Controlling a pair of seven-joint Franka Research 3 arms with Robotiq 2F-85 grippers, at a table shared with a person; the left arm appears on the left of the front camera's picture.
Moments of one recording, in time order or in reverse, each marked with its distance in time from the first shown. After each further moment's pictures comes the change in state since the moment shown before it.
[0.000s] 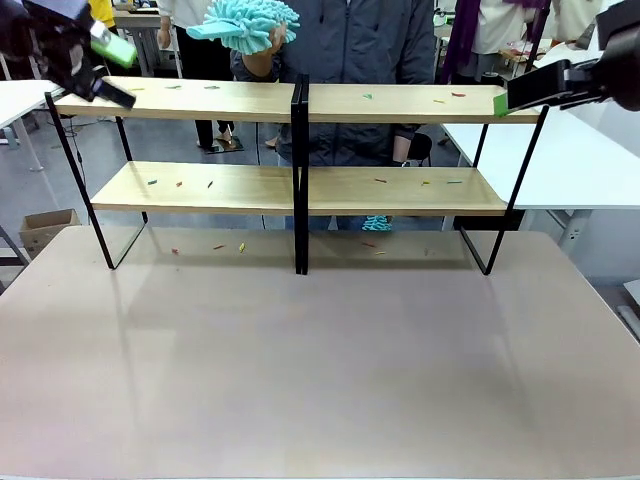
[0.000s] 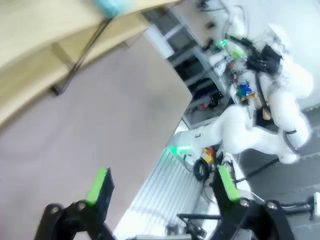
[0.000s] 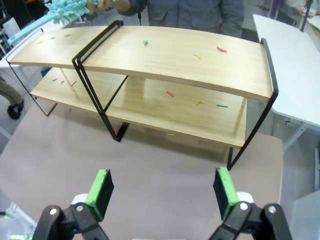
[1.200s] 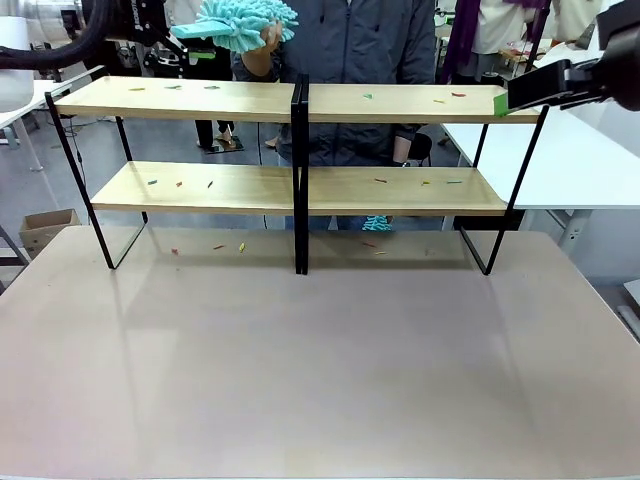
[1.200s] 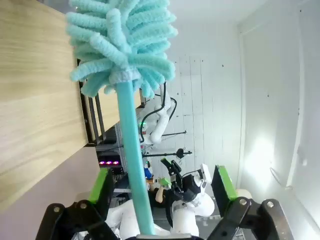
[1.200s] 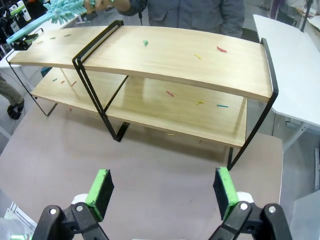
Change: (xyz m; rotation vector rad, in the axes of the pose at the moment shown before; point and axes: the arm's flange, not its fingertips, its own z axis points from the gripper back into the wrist) left arm 0.136 0.071 -0.056 -0.377 -0.336 0.520; right arm 0.000 0.000 0.001 0.000 -0.002 0.000
